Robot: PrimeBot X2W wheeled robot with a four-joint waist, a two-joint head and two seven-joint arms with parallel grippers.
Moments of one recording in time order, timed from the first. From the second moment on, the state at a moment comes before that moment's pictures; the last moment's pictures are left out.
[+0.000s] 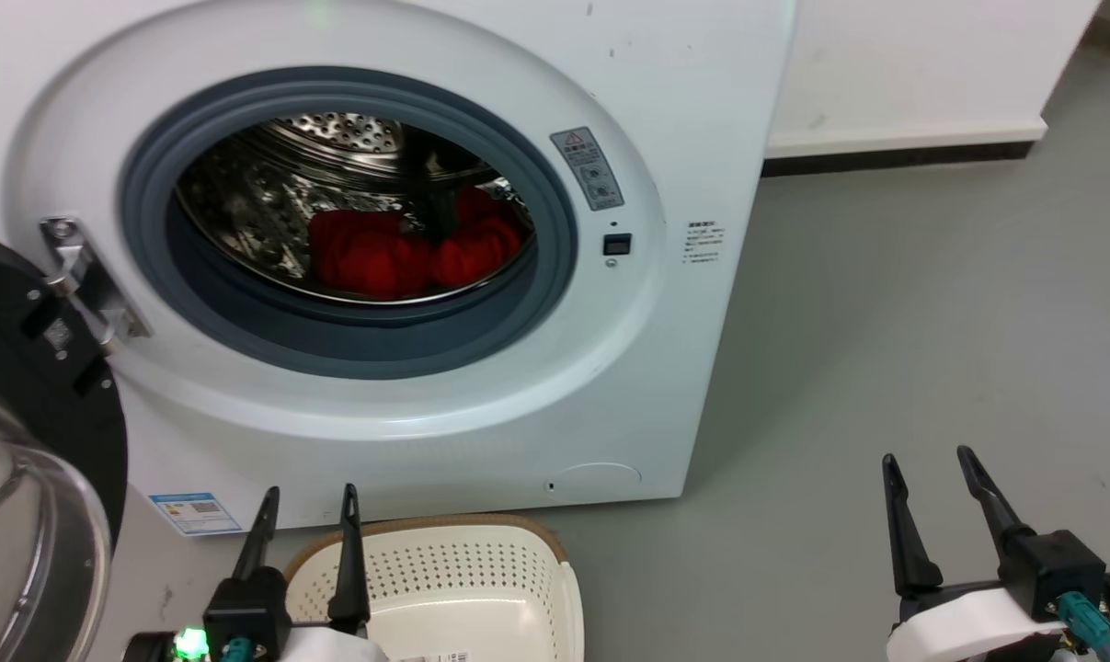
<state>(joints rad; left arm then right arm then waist) 0.07 0.06 -0.04 0.11 -0.04 0.05 -0.26 0.02 -0.05 -0.05 0.16 -0.02 0.13 -0.26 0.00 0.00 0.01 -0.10</state>
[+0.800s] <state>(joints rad) -0.87 0.48 -0.06 0.55 -0.06 -0.13 -0.08 -0.18 -0.05 -0.11 0.09 0.13 0.13 -0.26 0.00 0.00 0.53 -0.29</state>
